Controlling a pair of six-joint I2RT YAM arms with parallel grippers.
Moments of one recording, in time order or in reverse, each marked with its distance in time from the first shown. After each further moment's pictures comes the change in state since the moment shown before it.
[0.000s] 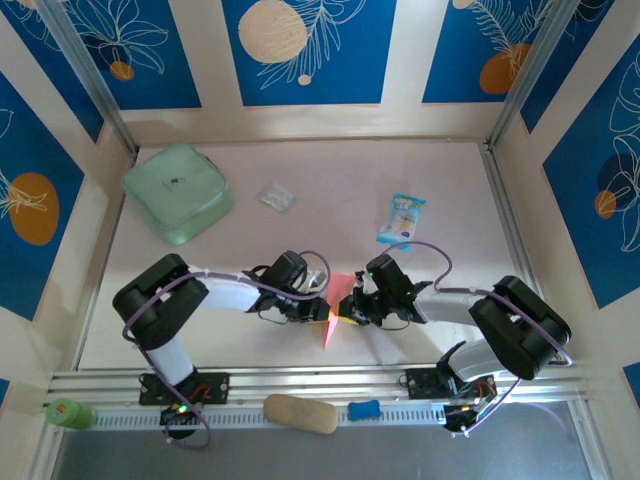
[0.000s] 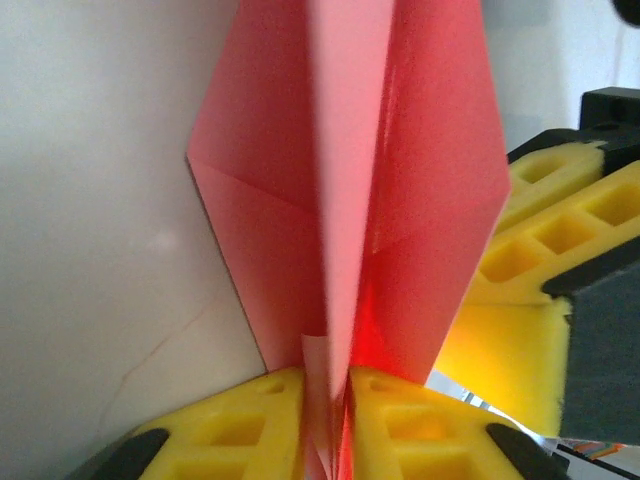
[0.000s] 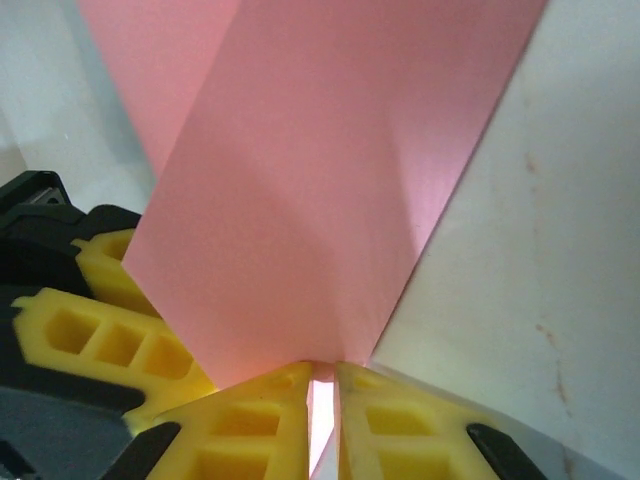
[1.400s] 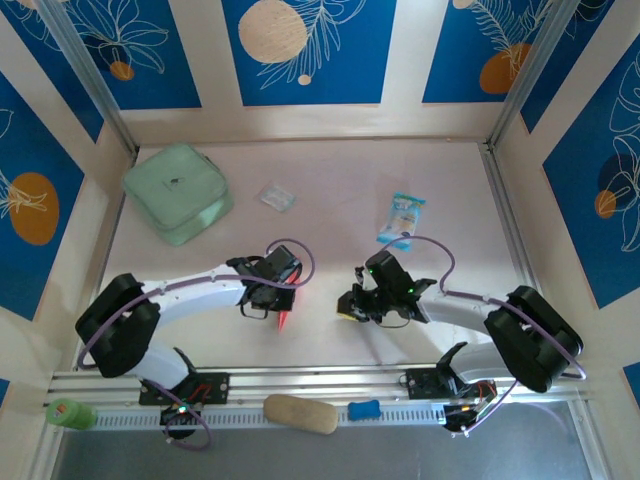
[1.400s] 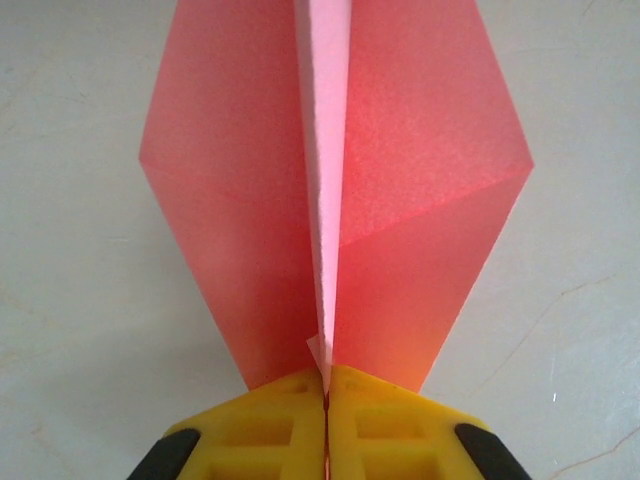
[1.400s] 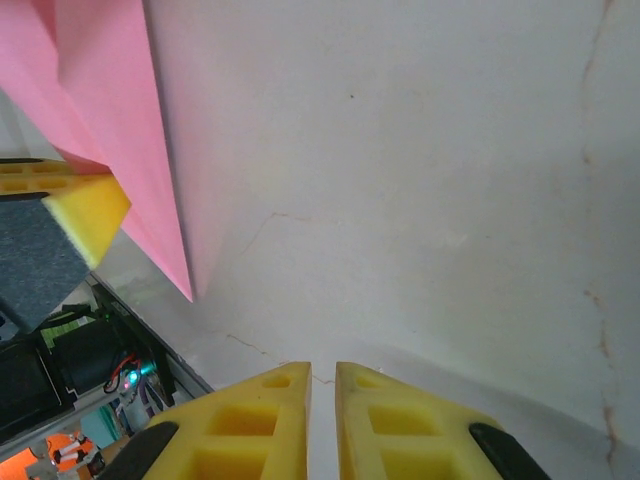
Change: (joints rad) left arm -0.011 -0.225 0.133 -0.657 -0.647 0.094; right arm 0.019 -0.089 0.043 -0.112 0.043 0.000
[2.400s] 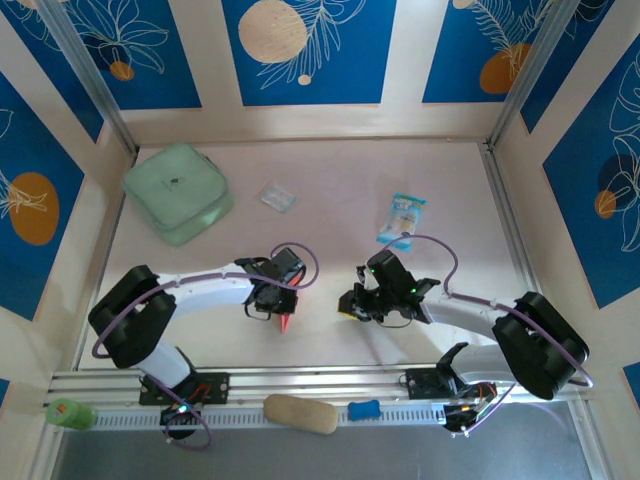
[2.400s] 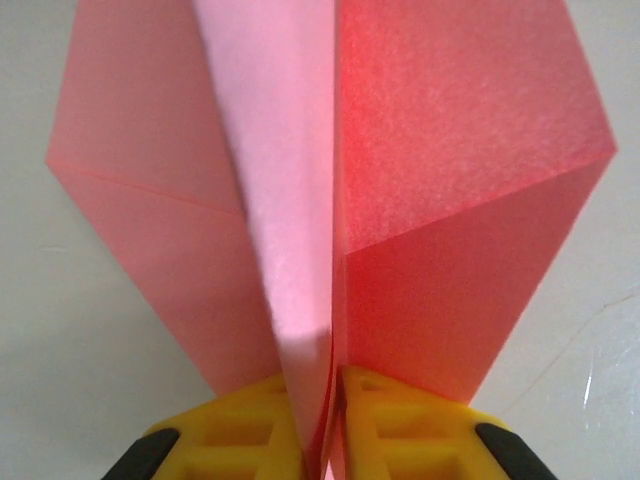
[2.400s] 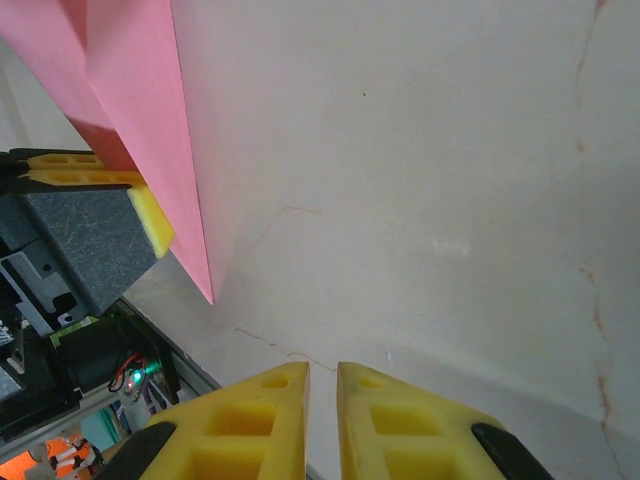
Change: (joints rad) left arm -0.003 0.076 0.001 0.032 0.031 0.000; right arm 0.000 -0.043 0.007 -0.047 0.014 0.000
